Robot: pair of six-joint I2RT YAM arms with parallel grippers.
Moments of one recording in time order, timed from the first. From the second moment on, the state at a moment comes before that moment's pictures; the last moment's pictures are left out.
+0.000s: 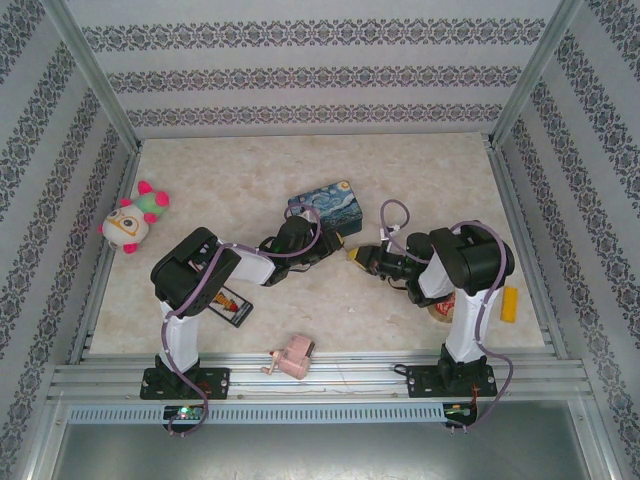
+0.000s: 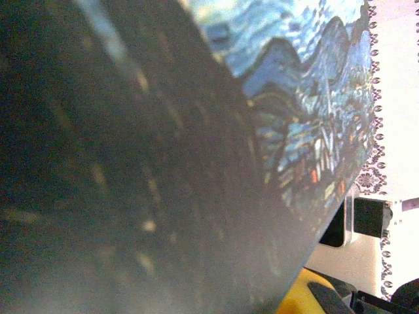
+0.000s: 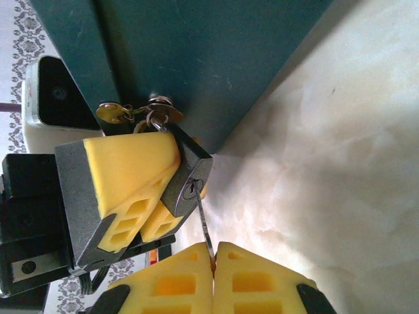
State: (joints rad) left arm -0.65 1.97 0.89 0.61 0.24 -1.12; right arm 0.22 1.99 0.40 1.24 -0.88 1.11
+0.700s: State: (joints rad) left arm -0.65 1.97 0.89 0.62 0.24 -1.12; right arm 0.23 2.03 0.42 1.27 -0.90 1.13
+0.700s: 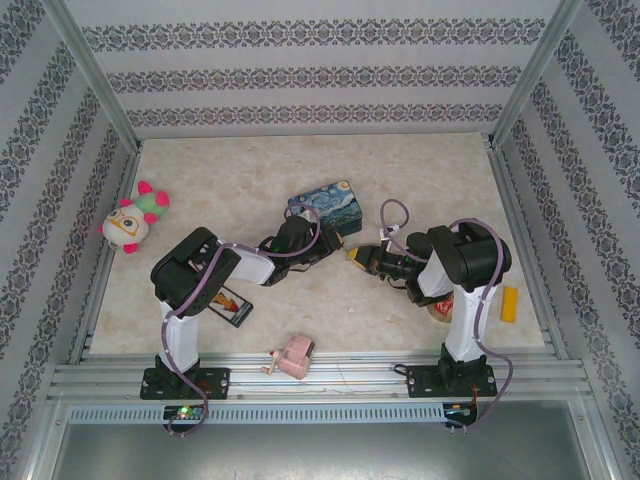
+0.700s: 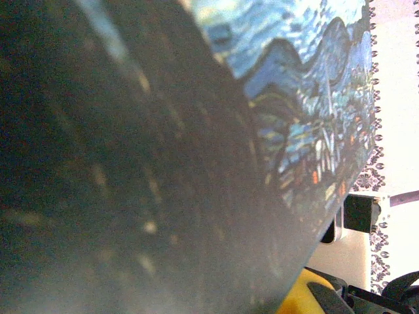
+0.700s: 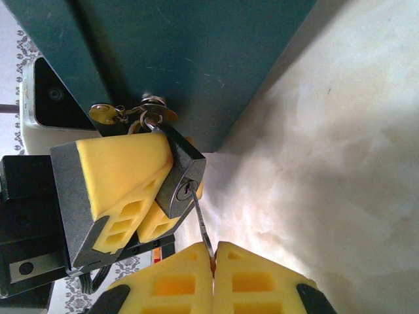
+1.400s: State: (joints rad) left arm -0.64 1.98 0.91 0.61 0.25 -1.12; right arm 0.24 2.02 0.42 1.27 -0.86 1.13
